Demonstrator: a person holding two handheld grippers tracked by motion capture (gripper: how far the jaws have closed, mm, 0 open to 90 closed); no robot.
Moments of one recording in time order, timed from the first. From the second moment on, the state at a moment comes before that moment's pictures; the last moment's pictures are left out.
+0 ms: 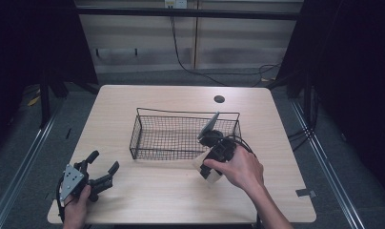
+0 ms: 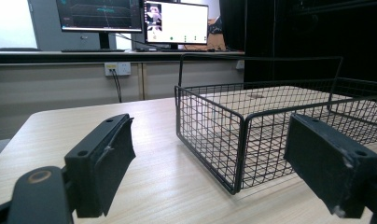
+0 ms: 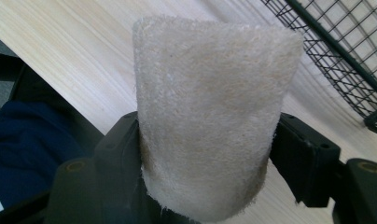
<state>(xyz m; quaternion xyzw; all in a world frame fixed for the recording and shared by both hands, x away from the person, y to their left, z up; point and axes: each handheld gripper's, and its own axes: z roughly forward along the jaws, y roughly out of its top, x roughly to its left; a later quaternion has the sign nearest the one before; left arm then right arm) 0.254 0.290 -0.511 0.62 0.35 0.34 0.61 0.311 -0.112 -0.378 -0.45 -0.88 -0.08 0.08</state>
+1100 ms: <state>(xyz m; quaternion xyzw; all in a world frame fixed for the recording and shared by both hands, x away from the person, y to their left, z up) 0.254 0.290 -0.511 0.62 0.35 0.34 0.61 0.347 -0.130 -0.336 -0.50 -0.85 -0.10 0.08</state>
